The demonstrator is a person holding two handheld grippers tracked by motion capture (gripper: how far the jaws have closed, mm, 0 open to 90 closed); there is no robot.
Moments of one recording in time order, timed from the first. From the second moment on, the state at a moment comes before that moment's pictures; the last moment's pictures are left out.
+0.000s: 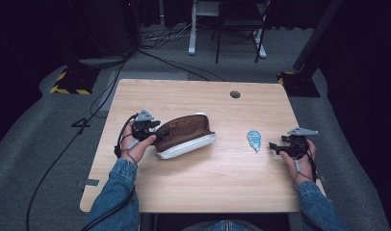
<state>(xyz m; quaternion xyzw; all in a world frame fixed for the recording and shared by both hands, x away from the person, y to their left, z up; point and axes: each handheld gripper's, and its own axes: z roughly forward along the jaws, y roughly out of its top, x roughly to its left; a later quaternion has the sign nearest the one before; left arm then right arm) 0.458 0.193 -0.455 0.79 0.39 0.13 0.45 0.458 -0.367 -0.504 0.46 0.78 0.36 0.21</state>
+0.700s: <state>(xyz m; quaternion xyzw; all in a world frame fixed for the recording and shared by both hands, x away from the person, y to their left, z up) 0.472 0.191 -0.472 0.81 0.36 0.06 0.46 0.458 -0.367 -0.504 0.46 0.78 0.36 0.21</state>
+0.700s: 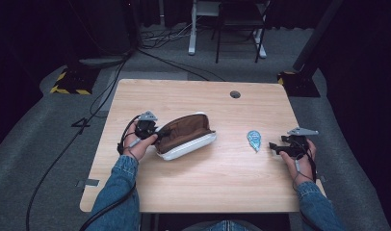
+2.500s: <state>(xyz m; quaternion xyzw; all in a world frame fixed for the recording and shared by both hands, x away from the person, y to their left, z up) 0.413 0.147 -0.422 0.83 0.28 0.02 0.48 0.458 -0.367 -0.503 0.46 0.79 0.36 0.21</state>
